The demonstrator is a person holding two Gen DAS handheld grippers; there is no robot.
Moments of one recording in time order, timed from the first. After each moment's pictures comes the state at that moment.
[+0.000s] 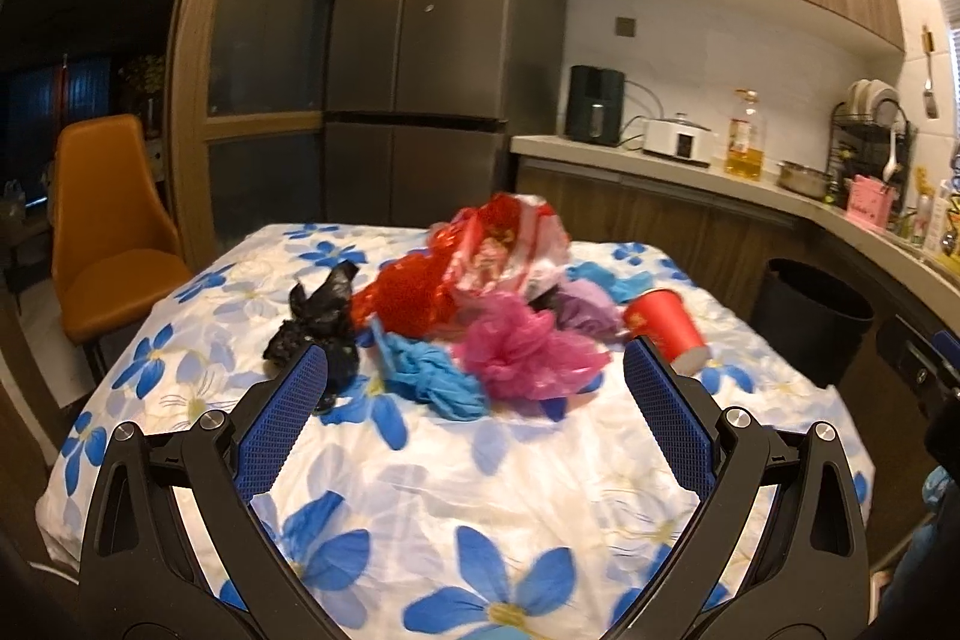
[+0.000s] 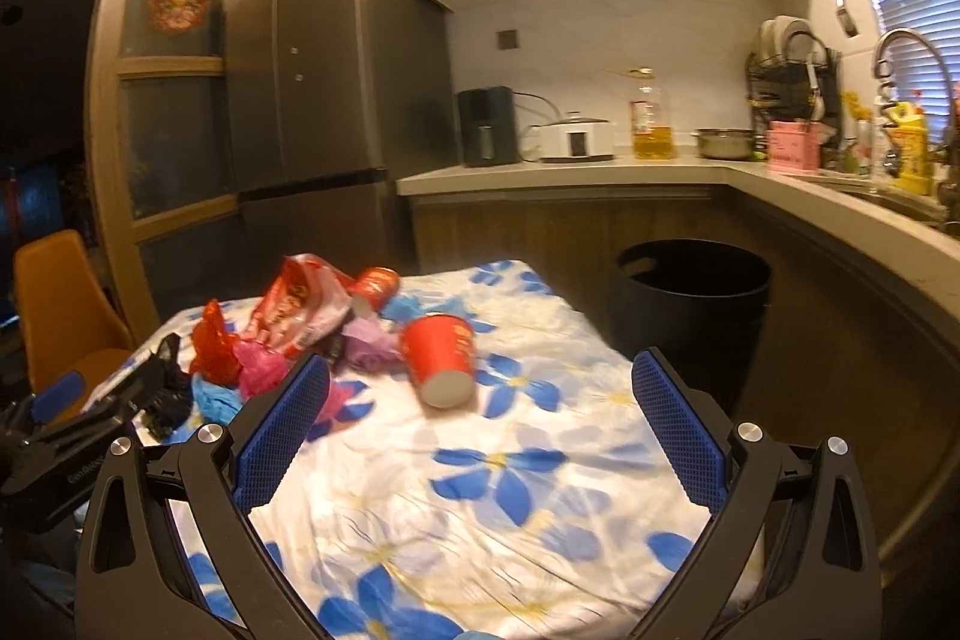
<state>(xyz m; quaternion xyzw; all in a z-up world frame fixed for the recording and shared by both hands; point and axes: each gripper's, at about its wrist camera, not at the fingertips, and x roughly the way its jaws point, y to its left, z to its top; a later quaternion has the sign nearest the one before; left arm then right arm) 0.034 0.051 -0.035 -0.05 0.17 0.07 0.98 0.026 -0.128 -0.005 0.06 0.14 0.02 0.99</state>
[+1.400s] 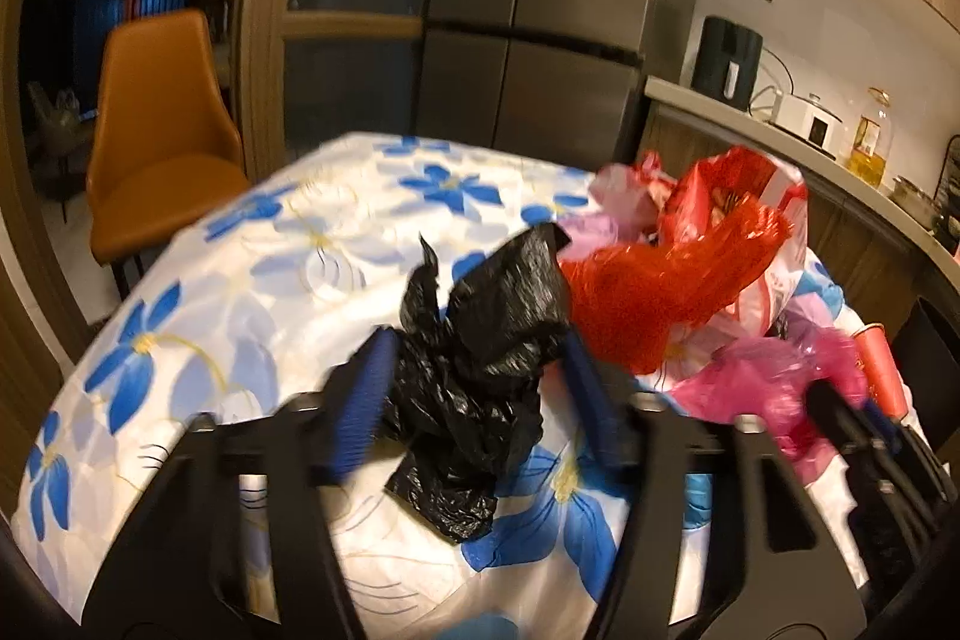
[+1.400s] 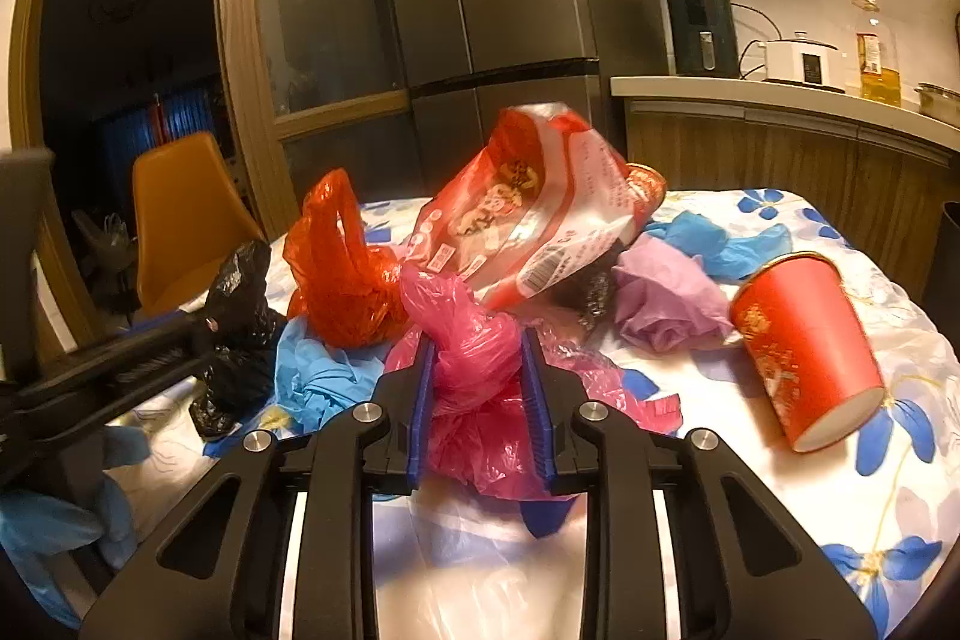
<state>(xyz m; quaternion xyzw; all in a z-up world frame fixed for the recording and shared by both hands) 0.151 0.176 -0.093 -0.12 0.26 0.16 0.94 0.170 0.000 -0.074 0.03 0.22 0.24 0.94</state>
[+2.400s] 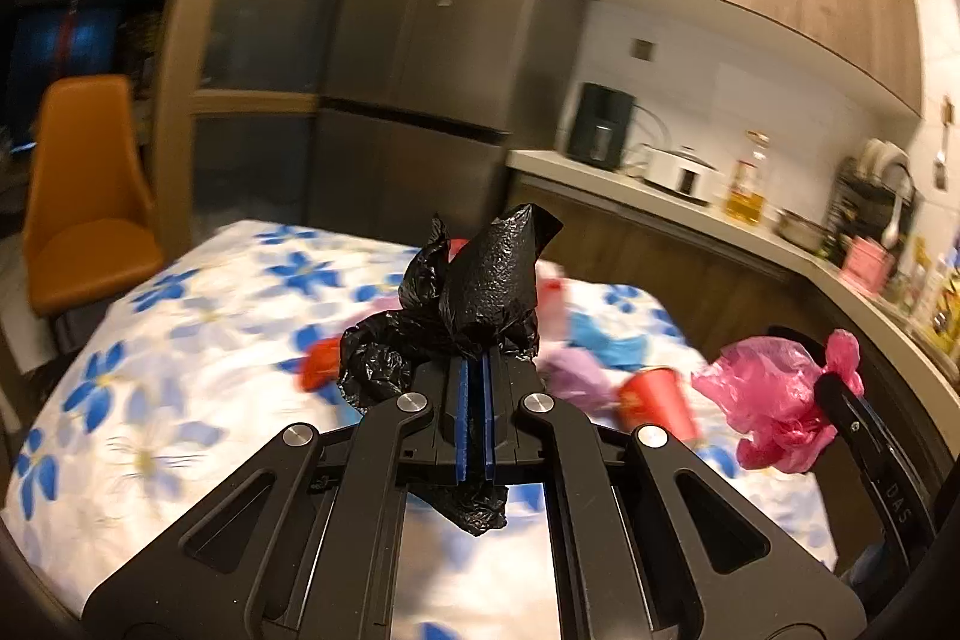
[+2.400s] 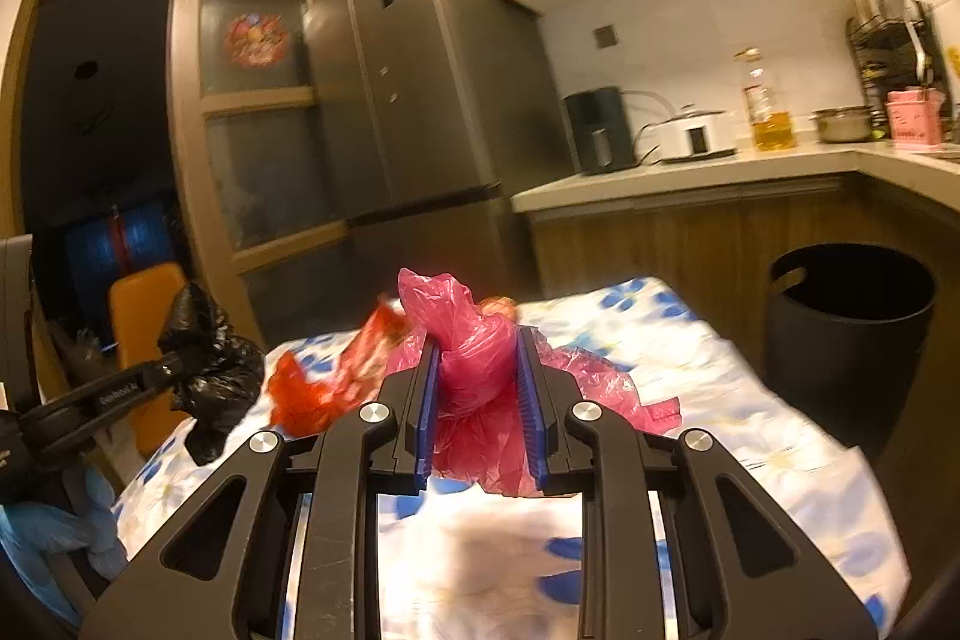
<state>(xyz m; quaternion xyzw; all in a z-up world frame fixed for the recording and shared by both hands) 0.092 0.060 -0.003 -0.11 0.16 0.04 0.98 0.093 -0.143 -0.002 0.10 0.11 0.15 0.98</state>
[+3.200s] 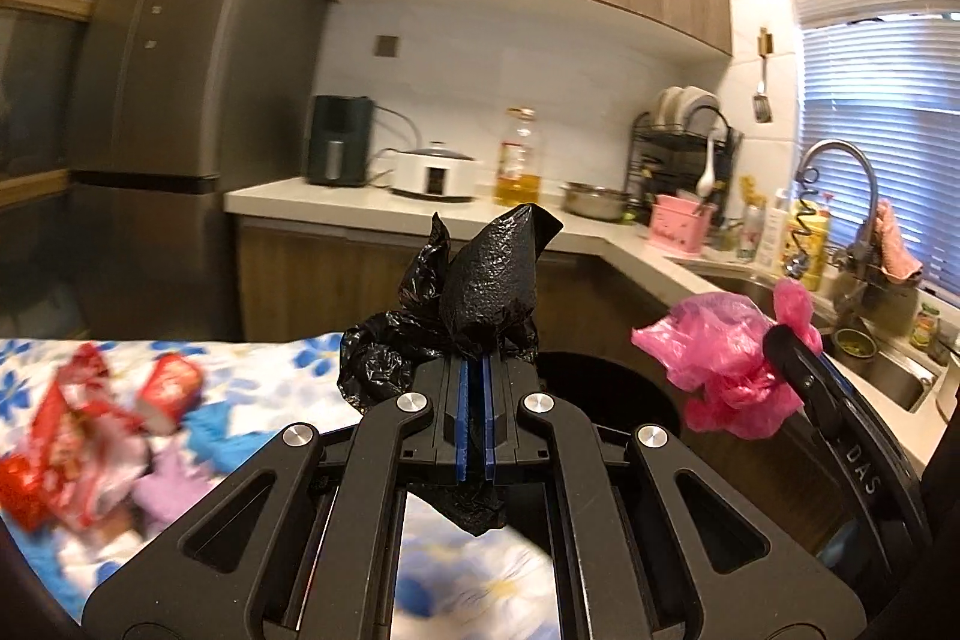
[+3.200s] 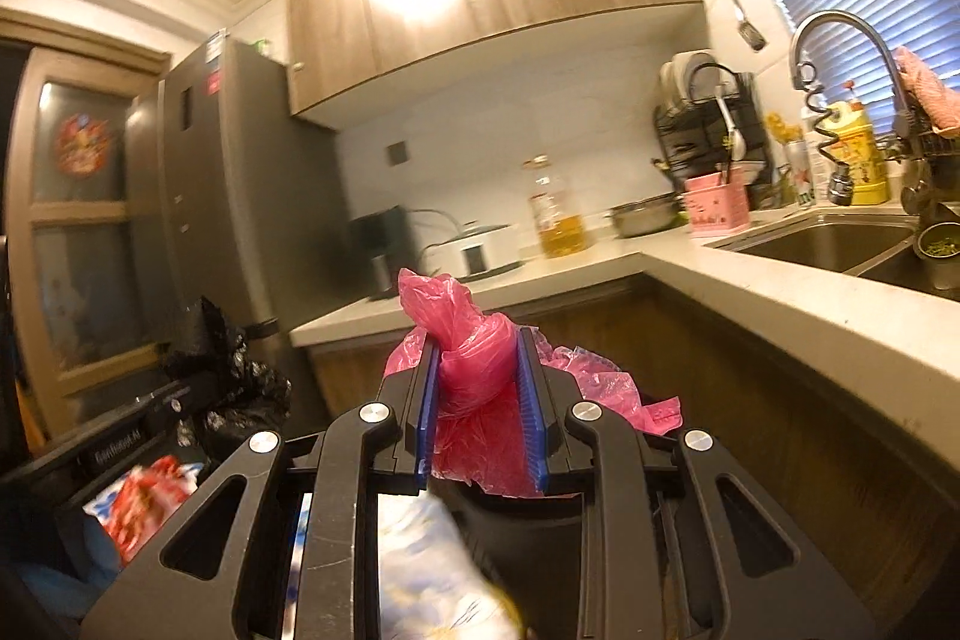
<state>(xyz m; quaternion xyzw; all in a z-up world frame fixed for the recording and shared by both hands) 0.206 -0.197 0.042 -0.04 0.12 -0.21 0.97 0.125 -0.332 0.036 0.14 0.01 -0.08 0.99</state>
